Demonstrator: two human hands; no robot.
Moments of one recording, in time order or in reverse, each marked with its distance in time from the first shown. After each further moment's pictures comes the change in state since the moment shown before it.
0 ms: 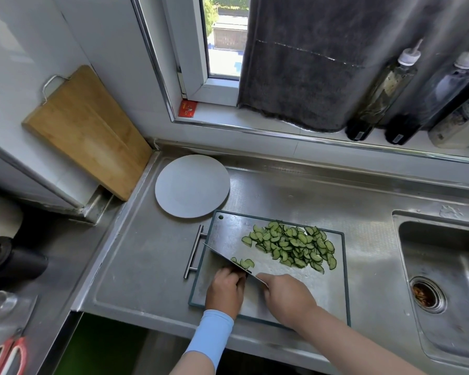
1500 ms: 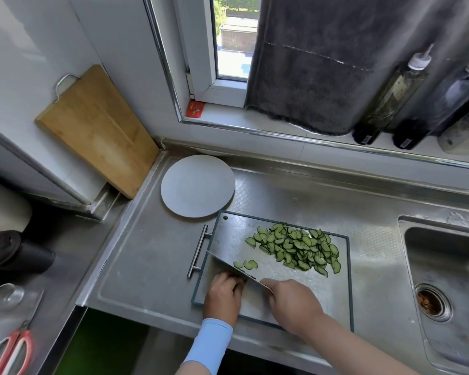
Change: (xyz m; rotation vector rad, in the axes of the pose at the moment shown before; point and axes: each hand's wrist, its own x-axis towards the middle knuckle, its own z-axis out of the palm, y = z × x) left_hand -0.015 -0.006 -0.005 -0.070 0.068 -0.038; right_hand -0.004 0.007 0.007 -0.018 0.005 -0.003
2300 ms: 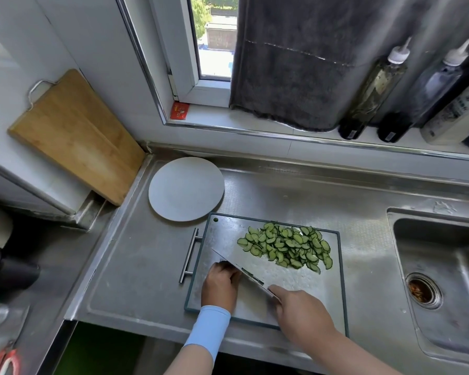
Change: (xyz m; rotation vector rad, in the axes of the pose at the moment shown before) left_hand 0.033 0.013 0.002 0.104 -0.091 0.016; right_hand -0.032 0.010 -0.003 -0.019 0.055 0.086
